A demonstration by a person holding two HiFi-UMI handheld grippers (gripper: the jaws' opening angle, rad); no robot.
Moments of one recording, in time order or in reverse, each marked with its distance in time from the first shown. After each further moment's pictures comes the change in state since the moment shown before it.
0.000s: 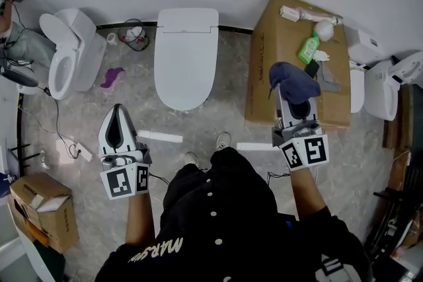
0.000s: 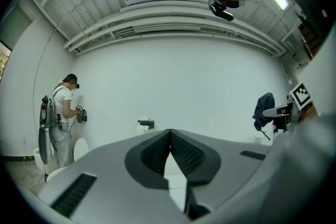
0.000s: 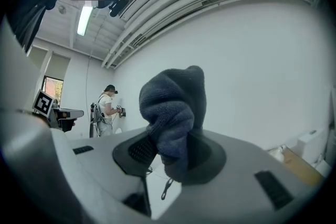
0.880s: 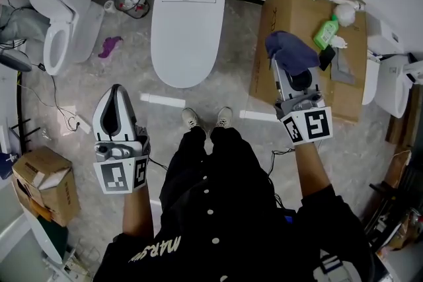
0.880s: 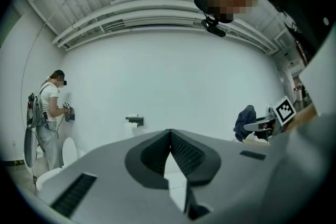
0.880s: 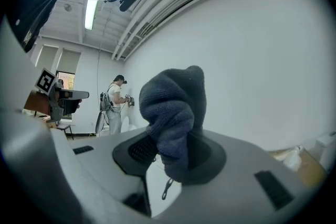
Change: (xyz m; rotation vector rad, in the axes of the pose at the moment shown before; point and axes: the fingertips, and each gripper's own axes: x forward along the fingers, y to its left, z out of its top) left arm 0.058 -0.041 -0.023 0.037 0.029 -0.081; right arm 0.084 -0.031 -0.072 -0.053 0.077 0.146
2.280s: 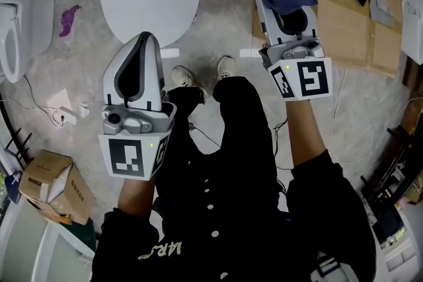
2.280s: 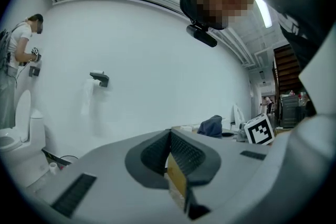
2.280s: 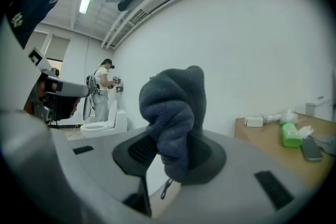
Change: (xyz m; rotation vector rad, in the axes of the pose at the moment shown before) left arm 0.051 -0.114 -0.248 -0.113 0.085 -0.365; right arm 0.025 0.012 -0.255 0.017 0.041 -0.144
